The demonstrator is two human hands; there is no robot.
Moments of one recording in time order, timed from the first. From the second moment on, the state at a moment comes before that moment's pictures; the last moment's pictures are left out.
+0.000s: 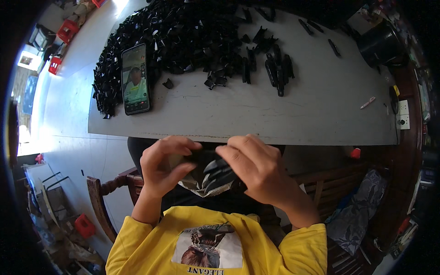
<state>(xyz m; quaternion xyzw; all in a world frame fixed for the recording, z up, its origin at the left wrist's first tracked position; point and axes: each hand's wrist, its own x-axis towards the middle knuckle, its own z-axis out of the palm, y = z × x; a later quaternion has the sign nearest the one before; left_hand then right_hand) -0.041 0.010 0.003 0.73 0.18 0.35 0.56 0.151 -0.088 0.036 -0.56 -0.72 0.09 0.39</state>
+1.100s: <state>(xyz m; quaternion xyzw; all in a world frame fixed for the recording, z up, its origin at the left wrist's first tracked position) 0.008 0.100 -0.042 0.86 0.46 0.19 0.03 0.198 -0.004 -0.041 -0.78 -0.57 -0.07 0.26</state>
